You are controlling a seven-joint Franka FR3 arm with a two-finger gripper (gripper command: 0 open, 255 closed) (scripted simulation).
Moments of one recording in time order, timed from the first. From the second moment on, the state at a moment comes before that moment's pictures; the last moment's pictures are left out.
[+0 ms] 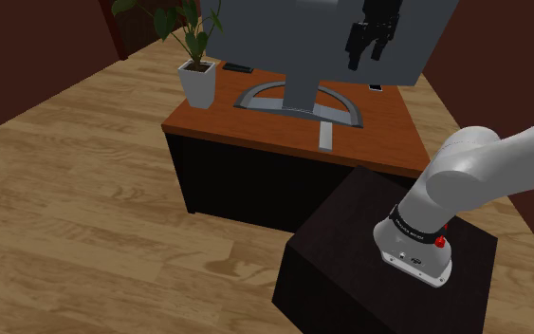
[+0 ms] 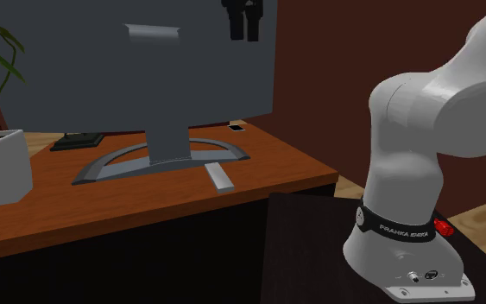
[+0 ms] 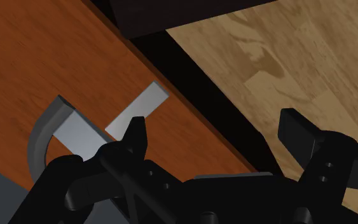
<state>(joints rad) -0.01 -0.77 -0.05 -2.31 -0.12 1.54 0.12</state>
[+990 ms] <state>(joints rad) -0.12 -0.52 -0.17 -2.49 -0.14 1.98 0.23</state>
